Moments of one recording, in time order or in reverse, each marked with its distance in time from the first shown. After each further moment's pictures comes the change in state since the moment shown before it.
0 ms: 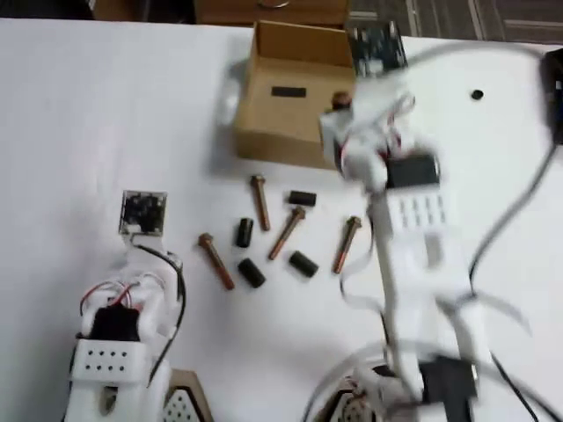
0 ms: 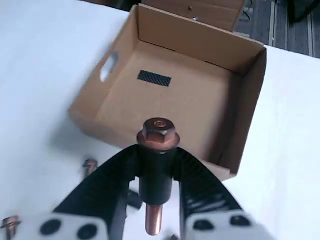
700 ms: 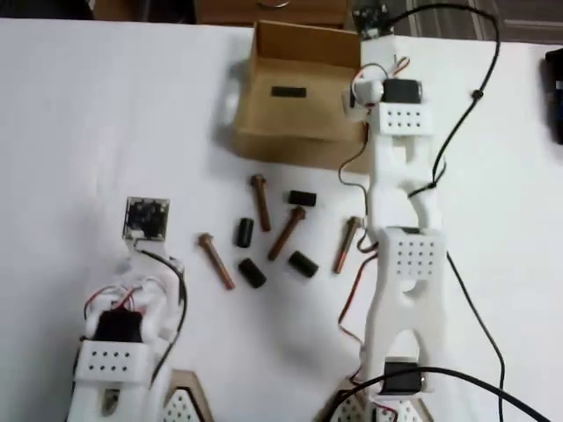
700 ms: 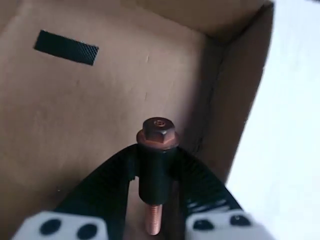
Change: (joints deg) left arm 0.0 0.0 3.3 -2.9 -0.2; right arm 8.5 65.8 -64.1 11.9 8.7
